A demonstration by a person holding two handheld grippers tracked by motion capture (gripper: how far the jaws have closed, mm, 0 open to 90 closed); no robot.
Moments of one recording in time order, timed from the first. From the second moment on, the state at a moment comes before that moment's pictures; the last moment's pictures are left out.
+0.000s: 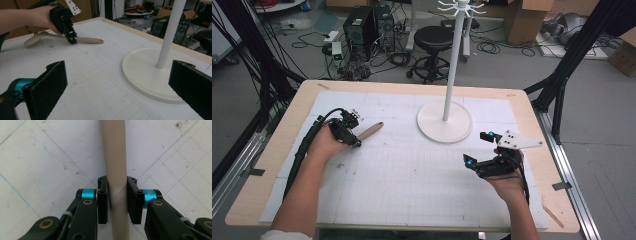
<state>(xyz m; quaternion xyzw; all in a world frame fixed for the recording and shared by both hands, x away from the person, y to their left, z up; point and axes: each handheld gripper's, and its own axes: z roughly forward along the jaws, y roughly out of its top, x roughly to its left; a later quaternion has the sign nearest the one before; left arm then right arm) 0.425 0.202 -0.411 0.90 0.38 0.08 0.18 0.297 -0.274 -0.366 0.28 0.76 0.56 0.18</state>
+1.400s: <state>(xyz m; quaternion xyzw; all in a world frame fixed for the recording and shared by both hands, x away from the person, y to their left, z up) 0.372 0.216 -0.295 0.87 0.29 0.14 0.37 0.298 -0.274 -0.367 0.28 0.76 0.56 0.18</state>
